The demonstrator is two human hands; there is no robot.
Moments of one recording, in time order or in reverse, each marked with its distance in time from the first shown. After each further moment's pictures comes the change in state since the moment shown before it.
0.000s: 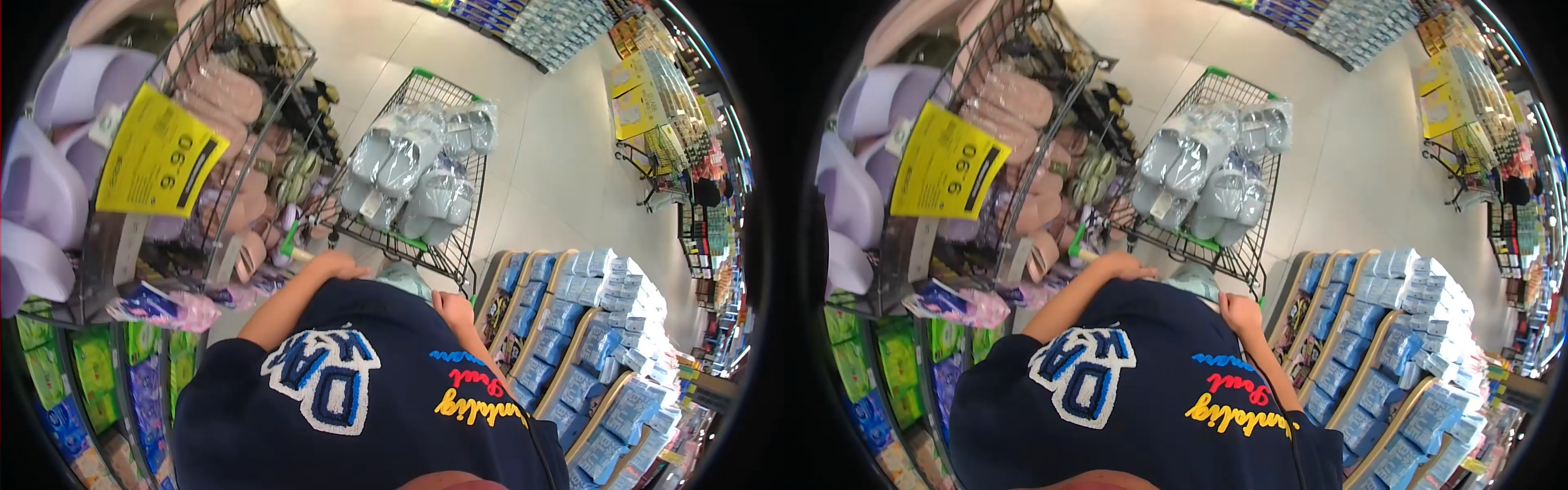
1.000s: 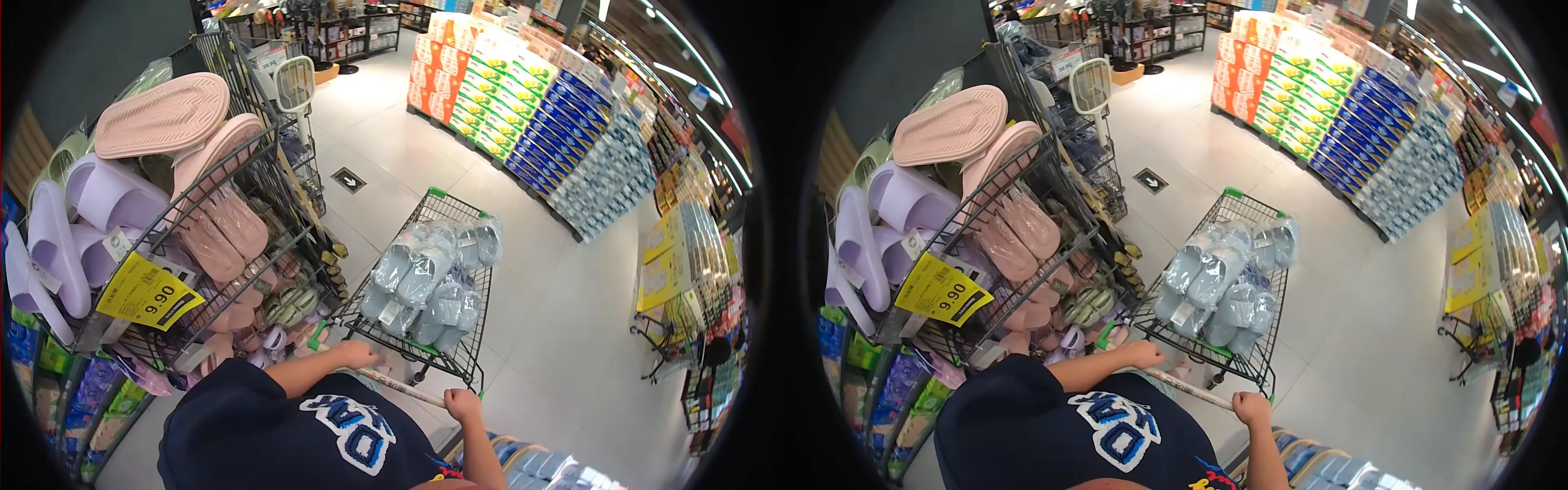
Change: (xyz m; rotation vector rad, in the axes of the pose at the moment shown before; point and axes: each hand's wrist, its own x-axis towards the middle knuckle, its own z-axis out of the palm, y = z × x) left_hand 0.148 0.043 -0.201 -0.317 0.369 -0.135; right_hand 0.283 0.100 -0.199 -0.242 -0.152 -0.090
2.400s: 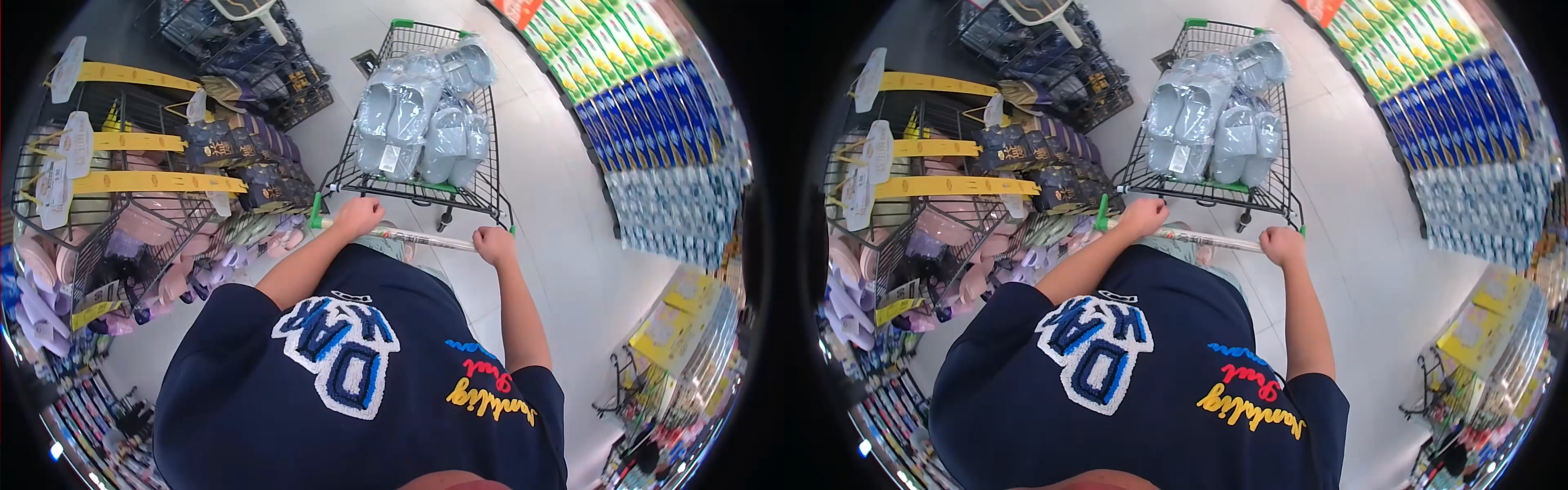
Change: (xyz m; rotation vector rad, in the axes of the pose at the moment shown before) left_hand 0.304 0.081 -0.280 -0.411 0.528 -0.420; right_hand 0.525 0.047 -0.355 -0.231 -0.066 -0.456
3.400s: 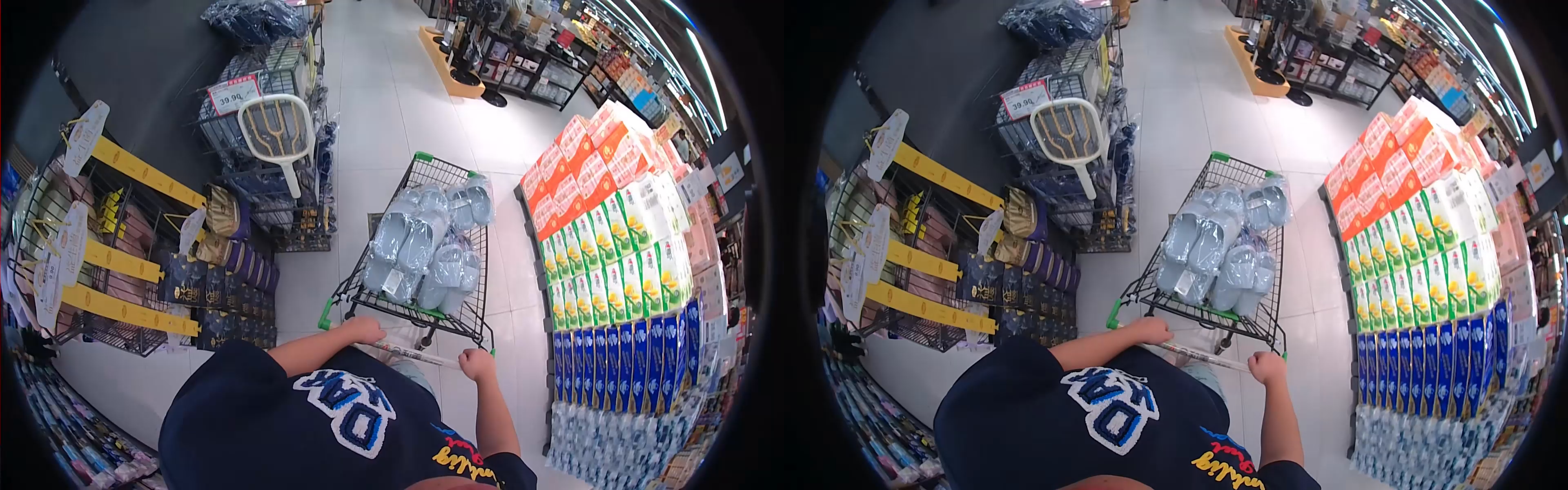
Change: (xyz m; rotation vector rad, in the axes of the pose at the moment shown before) left_hand 0.356 0.093 -0.124 -0.084 -0.305 -0.160; right_hand 0.411 0.081 -0.235 -0.170 -0.095 -0.202
